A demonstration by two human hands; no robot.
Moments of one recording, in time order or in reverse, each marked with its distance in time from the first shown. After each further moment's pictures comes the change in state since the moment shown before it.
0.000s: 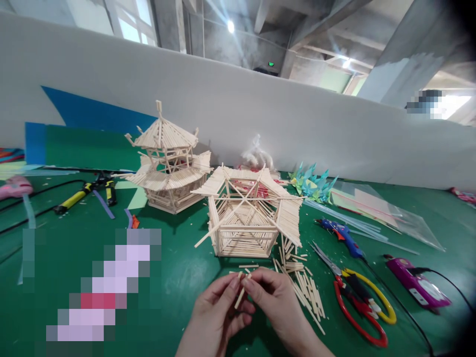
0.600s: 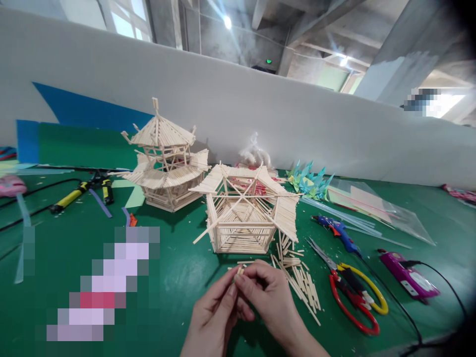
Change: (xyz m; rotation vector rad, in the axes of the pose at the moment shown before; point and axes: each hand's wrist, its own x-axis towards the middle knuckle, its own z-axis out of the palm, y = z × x) left_hand -0.006 -0.010 -0.002 -0.065 -0.064 0.130; right_hand -0.002 0.000 0.013 0.144 -0.020 -0.005
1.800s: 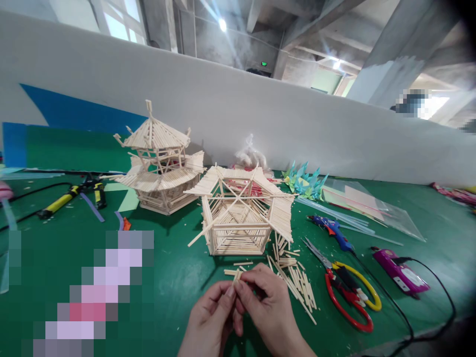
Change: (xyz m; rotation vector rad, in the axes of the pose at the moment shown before) left_hand 0.001 -0.007 -0.004 0.135 -0.042 0.000; right_hand -0.010 -0.003 -0.007 -0.640 0.162 -0.227
